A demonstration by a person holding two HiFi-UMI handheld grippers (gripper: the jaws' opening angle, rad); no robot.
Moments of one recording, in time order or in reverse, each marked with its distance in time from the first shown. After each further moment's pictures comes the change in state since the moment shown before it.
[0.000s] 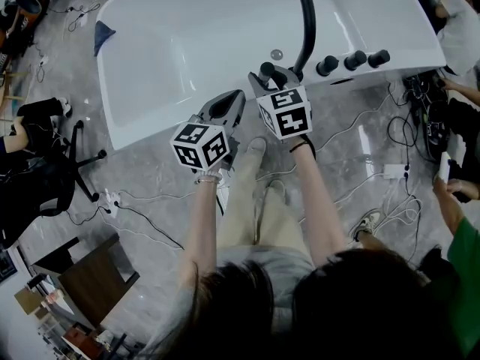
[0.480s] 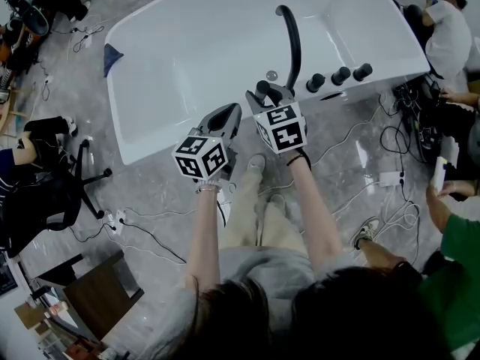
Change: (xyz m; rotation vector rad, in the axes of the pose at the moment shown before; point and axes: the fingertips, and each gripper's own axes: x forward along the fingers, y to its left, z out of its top) left arm -0.022 -0.022 0.040 0.020 -0.036 -0.006; right arm -0.038 0.014 0.036 -0.011 -0.018 -0.012
